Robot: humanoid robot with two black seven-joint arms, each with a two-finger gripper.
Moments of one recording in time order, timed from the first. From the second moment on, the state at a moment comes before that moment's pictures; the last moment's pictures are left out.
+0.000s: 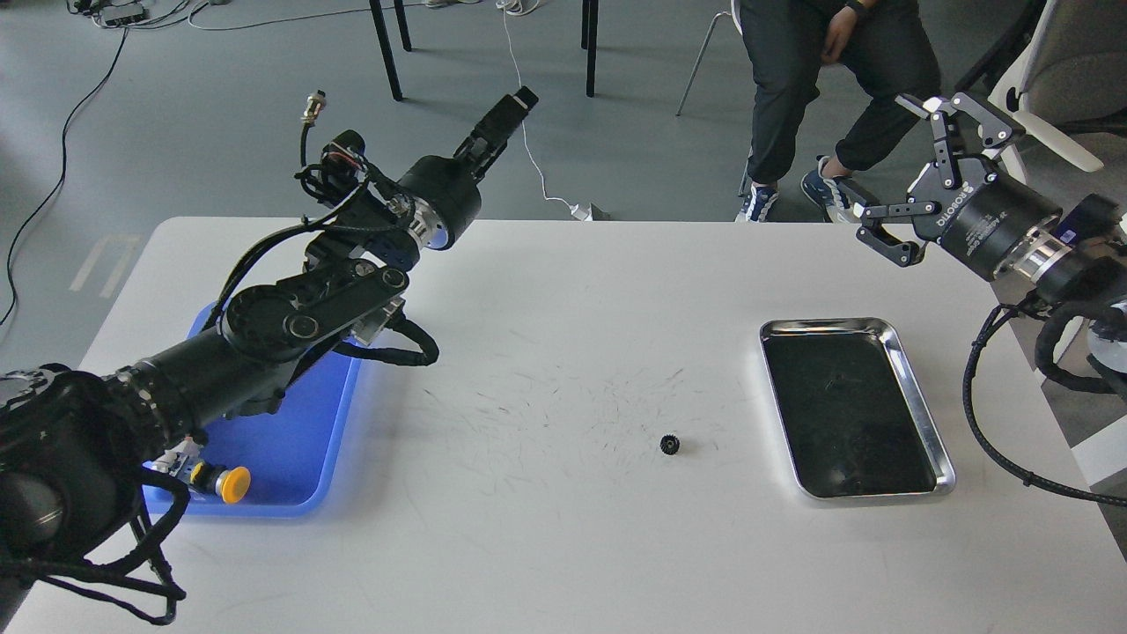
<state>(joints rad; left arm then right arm) -1.00 0.19 -0.37 -0.70 0.51 0.16 -0.32 0.74 -0.71 0.69 1.12 -0.17 0.47 0.05</state>
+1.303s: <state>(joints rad) -0.99 0.36 -0.51 -0.53 0.10 -0.28 -0.29 1.51 -0.20 -0.62 1.25 -0.79 0.47 -0.16</state>
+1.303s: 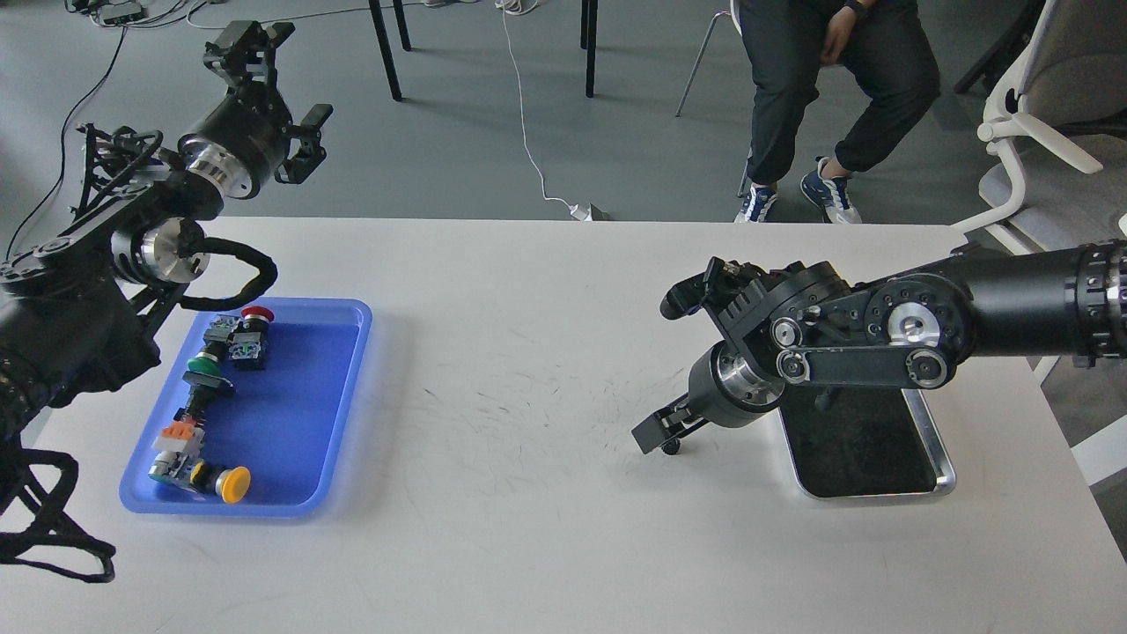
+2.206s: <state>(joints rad) -0.99 0.37 -0.51 -0.53 0.10 -0.27 -0.30 1.49 -0.10 -0.65 1.13 -0.78 0.49 -0.15</state>
